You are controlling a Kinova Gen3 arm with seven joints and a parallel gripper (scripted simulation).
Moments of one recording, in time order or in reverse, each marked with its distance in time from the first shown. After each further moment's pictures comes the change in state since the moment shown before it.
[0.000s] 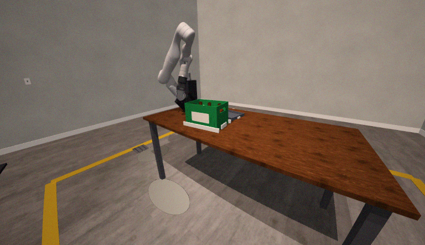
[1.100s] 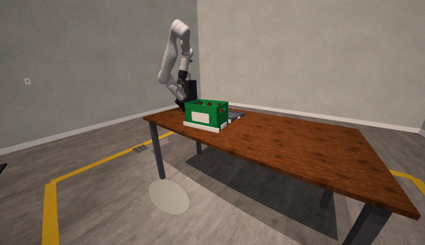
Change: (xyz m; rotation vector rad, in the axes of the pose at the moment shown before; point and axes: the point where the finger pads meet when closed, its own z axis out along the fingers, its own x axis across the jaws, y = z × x) arm -0.009 0.006 -0.050 -0.008 -0.011 -0.015
